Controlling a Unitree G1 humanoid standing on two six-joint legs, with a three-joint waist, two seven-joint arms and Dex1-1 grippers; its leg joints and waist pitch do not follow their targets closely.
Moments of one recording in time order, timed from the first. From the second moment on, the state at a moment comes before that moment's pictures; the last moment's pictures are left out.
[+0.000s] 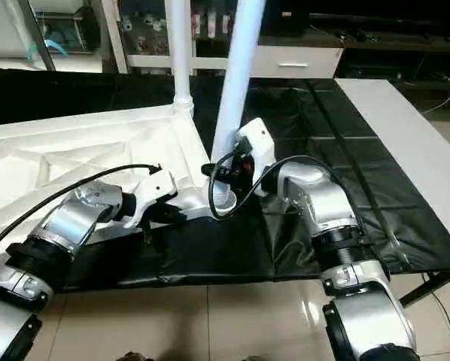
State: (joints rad) left arm -0.68 0.35 -0.32 0.60 0.13 0.25 -1.05; right arm -0.72 -0.30 0.13 0.48 0.26 0.46 0.86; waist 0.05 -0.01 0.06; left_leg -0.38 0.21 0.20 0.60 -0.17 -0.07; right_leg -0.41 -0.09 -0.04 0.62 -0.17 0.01
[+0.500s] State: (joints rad) left arm -0.68 0.35 -0.32 0.60 0.13 0.24 -1.06; right arm -0.72 -0.33 0.13 0.48 0.24 0.48 0.89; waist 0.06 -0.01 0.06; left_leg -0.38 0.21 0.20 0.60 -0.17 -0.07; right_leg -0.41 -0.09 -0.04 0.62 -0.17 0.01
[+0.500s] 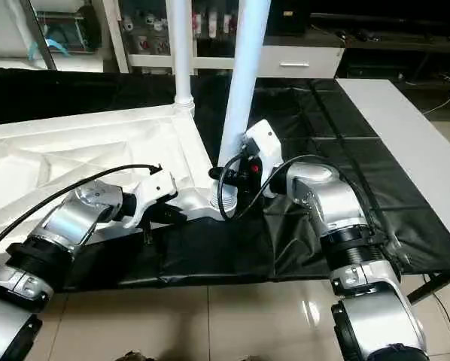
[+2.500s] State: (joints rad) left arm -0.68 0.34 -0.32 0.61 0.12 0.24 -1.08; right arm -0.62 -0.34 0.12 0.41 0.24 0.40 0.90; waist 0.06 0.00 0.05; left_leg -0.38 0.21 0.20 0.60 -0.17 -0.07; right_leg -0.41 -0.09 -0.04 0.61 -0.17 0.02
